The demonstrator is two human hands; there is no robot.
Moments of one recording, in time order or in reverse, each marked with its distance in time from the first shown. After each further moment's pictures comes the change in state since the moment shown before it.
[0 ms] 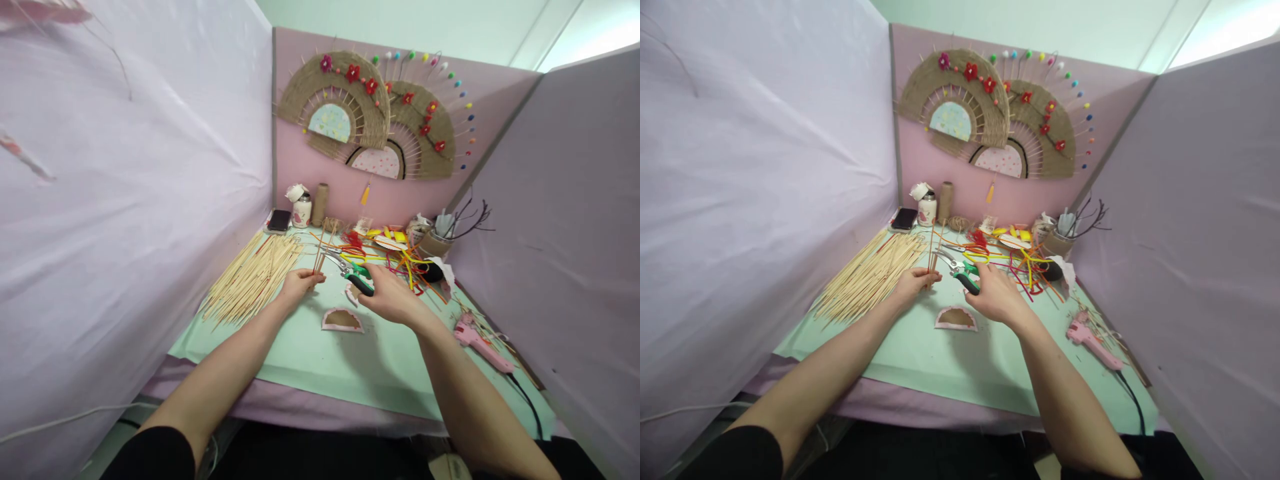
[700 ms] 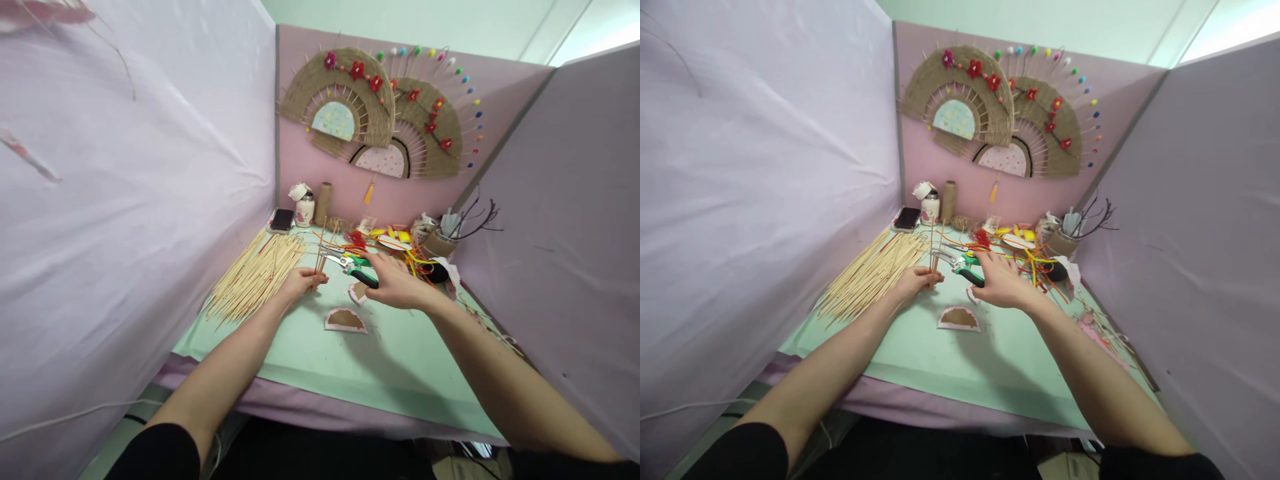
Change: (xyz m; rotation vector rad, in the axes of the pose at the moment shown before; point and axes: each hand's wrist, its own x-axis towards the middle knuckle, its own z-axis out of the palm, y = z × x) left_hand 0.002 0.003 -0.007 0.015 -0.077 -0.037; right_hand 0.019 0.010 -0.018 -0.046 -0.081 -0.129
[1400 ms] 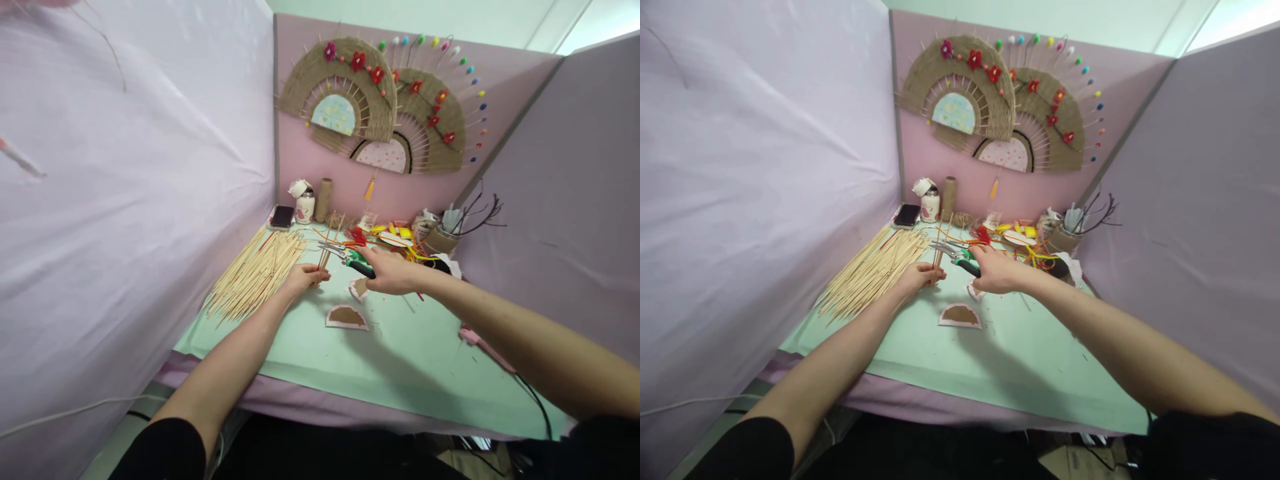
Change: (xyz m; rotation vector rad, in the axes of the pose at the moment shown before) left_hand 0.007 0.000 0.001 0.028 -0.020 -0.047; right_hand 0.021 -0.006 -0.016 -0.123 -0.198 -0.043
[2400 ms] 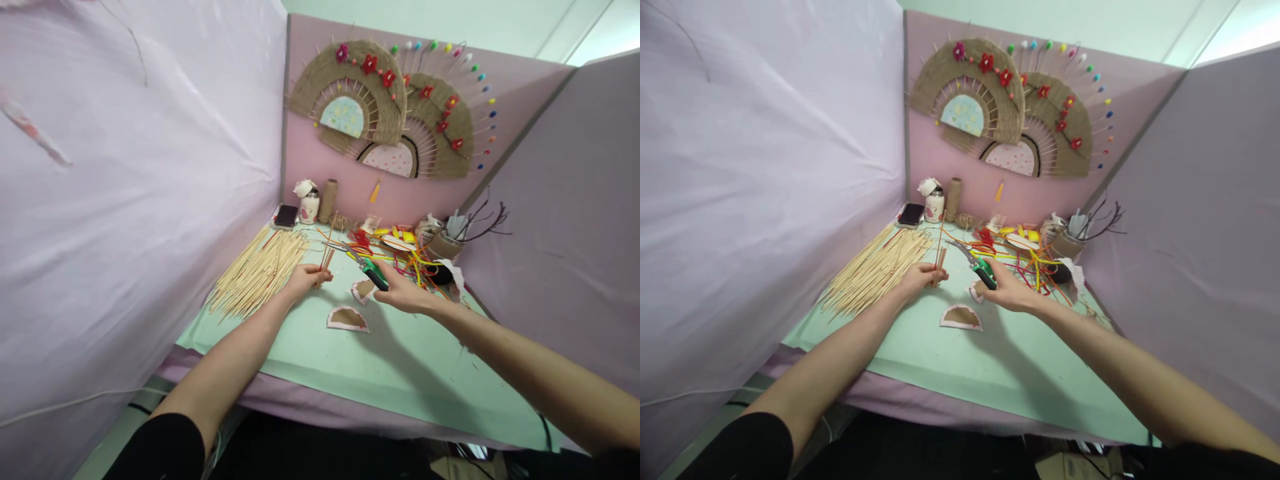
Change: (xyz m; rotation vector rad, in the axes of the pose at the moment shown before) left_hand -0.002 -0.004 -0.001 -0.052 -0.011 0.070; right_hand 0.003 0.046 0.063 0.465 0.259 -0.219
